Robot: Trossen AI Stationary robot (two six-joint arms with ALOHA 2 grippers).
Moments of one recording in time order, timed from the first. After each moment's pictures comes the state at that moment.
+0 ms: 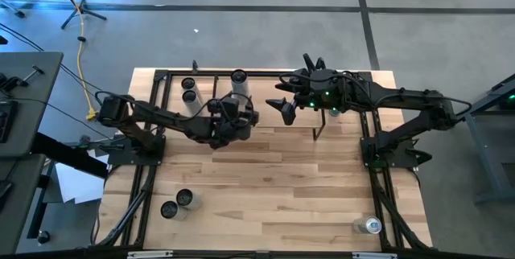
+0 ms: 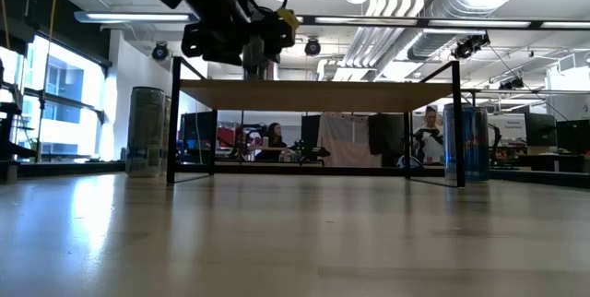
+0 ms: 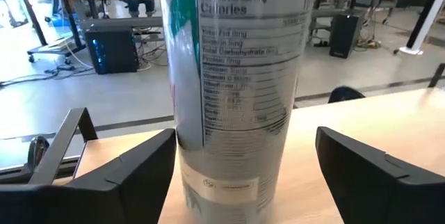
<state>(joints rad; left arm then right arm) -0.06 1.64 1.00 0.00 -1.29 -0.67 -0.07 1.37 1.43 -0.43 0.24 0.33</state>
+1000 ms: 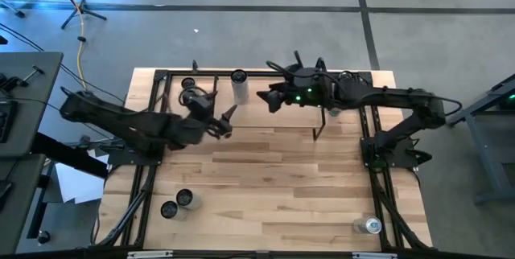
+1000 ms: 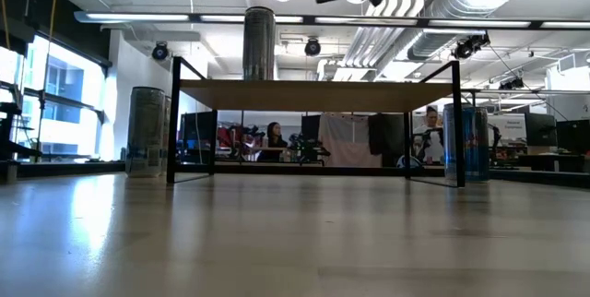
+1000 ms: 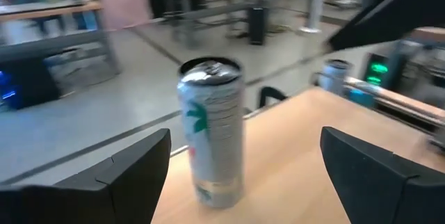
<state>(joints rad) -0.26 1.19 1.00 -0.26 -1.13 -0.40 -0.13 1.48 1.43 -0.36 0.24 0.69</state>
